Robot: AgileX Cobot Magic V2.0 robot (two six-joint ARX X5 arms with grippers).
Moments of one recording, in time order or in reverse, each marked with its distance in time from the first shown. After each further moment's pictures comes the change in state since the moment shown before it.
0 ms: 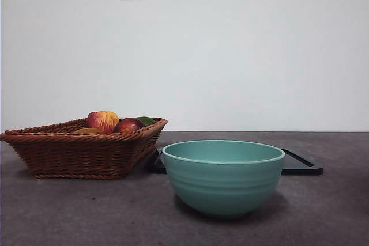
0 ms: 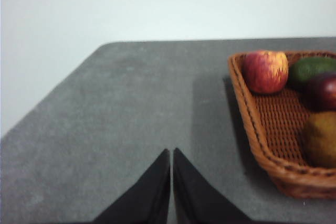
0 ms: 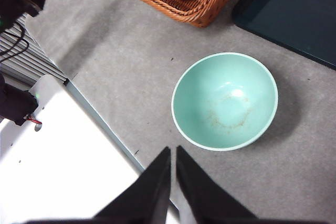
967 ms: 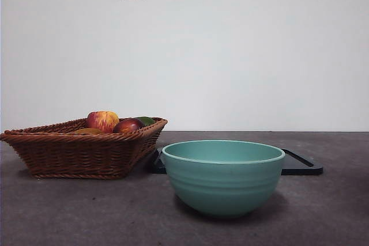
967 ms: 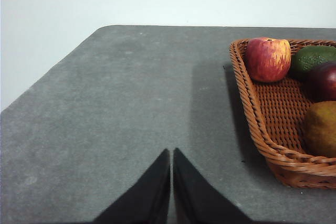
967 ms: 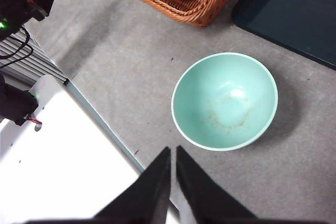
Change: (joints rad) left arm 0.000 0.000 -0.011 -0.028 0.000 -0.035; right arm 0.000 0.000 0.000 0.000 0.000 0.000
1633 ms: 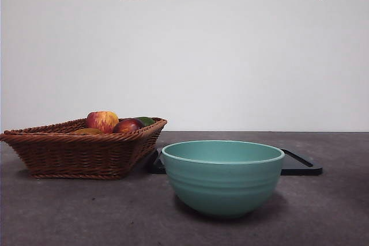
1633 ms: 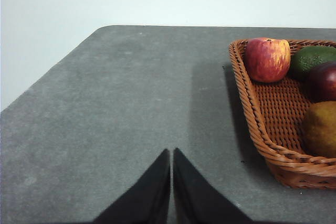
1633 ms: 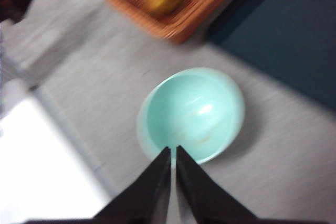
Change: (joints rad) left arm 0.000 0.000 0.000 0.000 0.000 0.000; right arm -0.037 -0.025 0.000 0.023 0.095 -0.101
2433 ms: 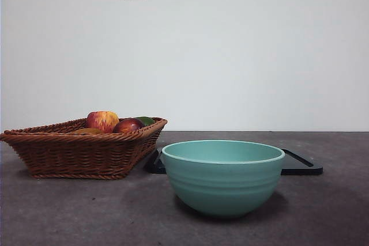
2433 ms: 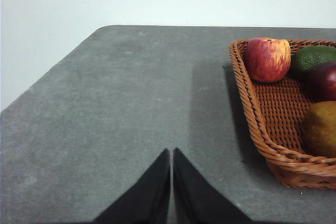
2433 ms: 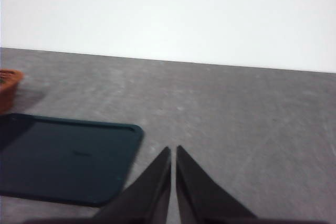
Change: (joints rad) left arm 0.000 0.000 0.000 0.000 0.000 0.000; right arm -0.628 -0.588 -0.649 0.637 0.163 -0.161
